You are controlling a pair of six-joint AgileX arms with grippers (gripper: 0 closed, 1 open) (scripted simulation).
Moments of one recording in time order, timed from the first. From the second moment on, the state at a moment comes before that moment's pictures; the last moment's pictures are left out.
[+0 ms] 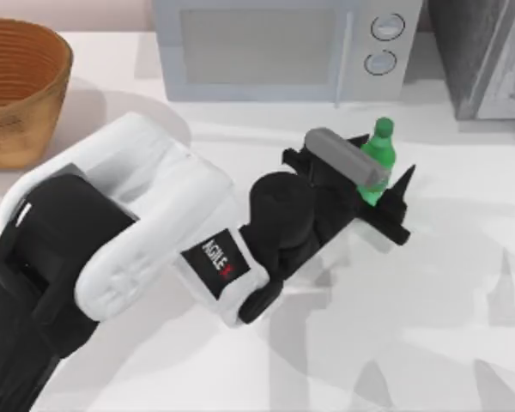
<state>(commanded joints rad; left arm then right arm) -0.78 2.50 1.20 1.31 0.06 0.01 0.00 0.00 0.00 0.00 0.00 0.00</state>
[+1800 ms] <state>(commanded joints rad) -0.03 2.22 0.65 1.55 0.80 0.04 0.00 0.00 0.00 0.00 0.00 0.00</state>
